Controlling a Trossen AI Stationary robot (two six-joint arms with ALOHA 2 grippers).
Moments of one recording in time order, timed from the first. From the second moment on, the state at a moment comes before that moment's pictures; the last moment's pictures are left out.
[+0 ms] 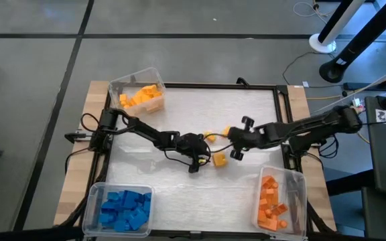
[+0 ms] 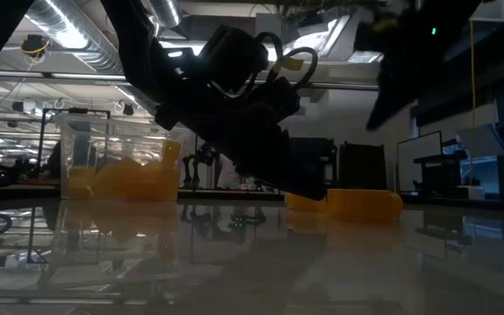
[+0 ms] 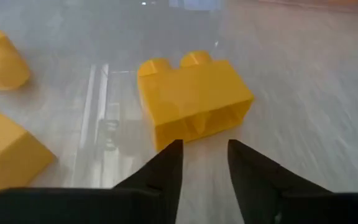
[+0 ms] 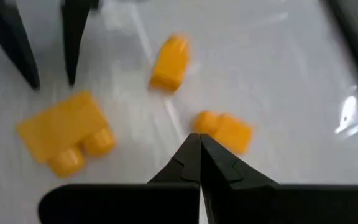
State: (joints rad) left arm -0.03 2.05 1.02 0.46 0.11 0.00; right arm 0.17 1.31 0.92 -0.69 0.44 0.34
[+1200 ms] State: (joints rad) left arm -0.07 2.10 1.02 0.54 0.06 -0.16; right arm 0.17 1.67 0.92 -0.37 0.21 0.37
